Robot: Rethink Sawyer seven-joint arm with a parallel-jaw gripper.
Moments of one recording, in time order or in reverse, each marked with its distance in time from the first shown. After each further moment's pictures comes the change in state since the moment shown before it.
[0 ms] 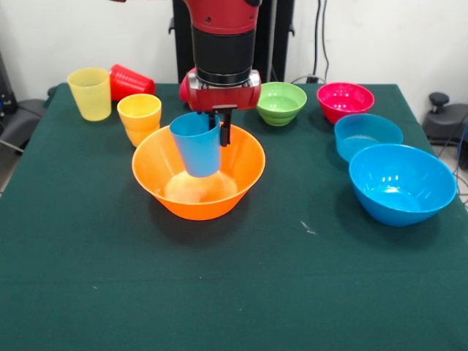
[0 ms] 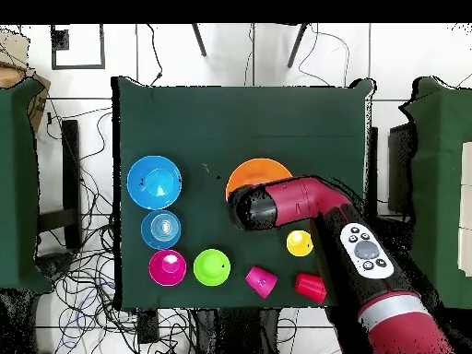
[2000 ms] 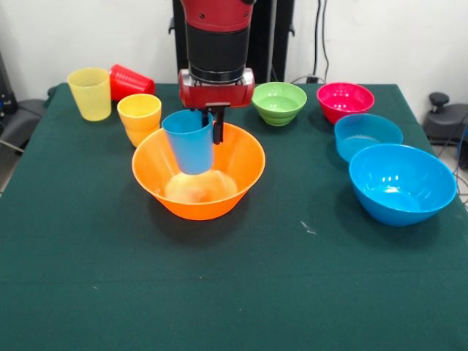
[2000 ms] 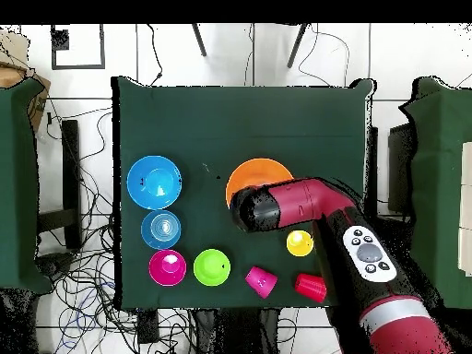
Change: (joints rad) arm 0.002 -0.004 -0.021 0.000 0.000 0.000 0.000
